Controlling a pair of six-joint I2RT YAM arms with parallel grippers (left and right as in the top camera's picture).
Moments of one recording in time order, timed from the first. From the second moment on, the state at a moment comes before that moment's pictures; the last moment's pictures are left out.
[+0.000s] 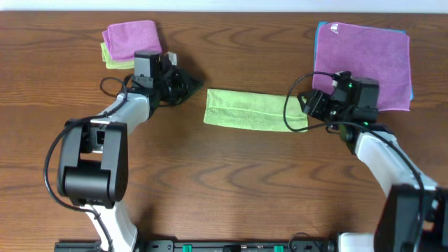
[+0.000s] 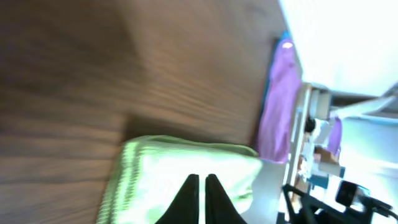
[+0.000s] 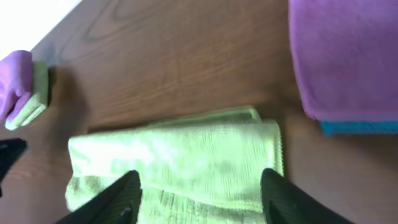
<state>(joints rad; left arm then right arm) -0.12 1.96 1.14 0.05 0.75 -0.86 -0.08 1.54 0.81 -0.09 -0.43 0.45</state>
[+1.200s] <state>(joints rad) -0.35 2.02 1.16 -0.16 0.34 -0.71 -0.06 1.71 0.81 -0.10 -0.46 0.54</state>
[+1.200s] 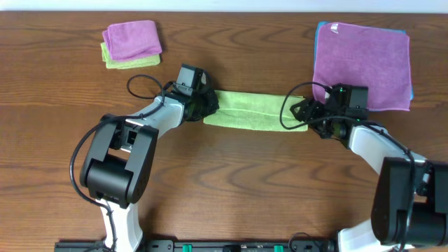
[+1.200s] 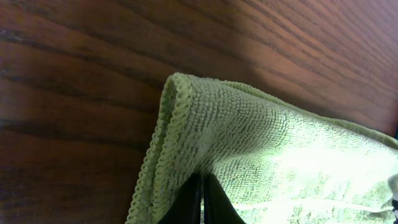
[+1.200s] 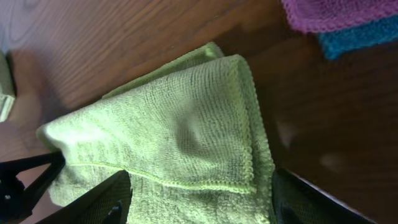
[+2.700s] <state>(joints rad) -0.35 2.03 1.21 -0.25 0.33 -0.69 0.06 1.70 0.81 0.16 -0.50 0.56</state>
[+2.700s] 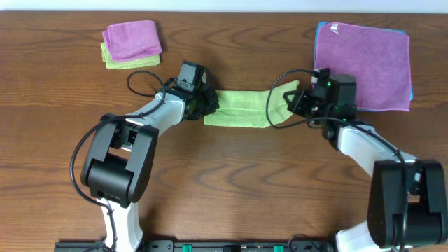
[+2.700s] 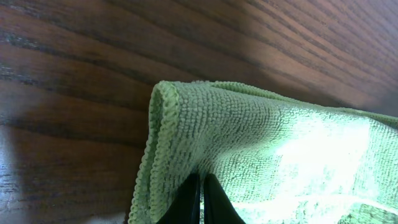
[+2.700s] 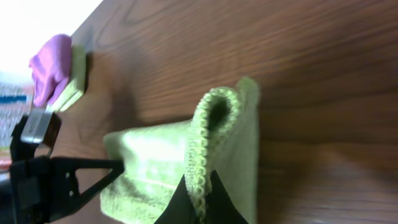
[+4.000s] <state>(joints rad) -0.24 2.03 1.43 -0.57 0.32 -0.59 0.41 1.91 1.07 0.14 -0.41 0.55</state>
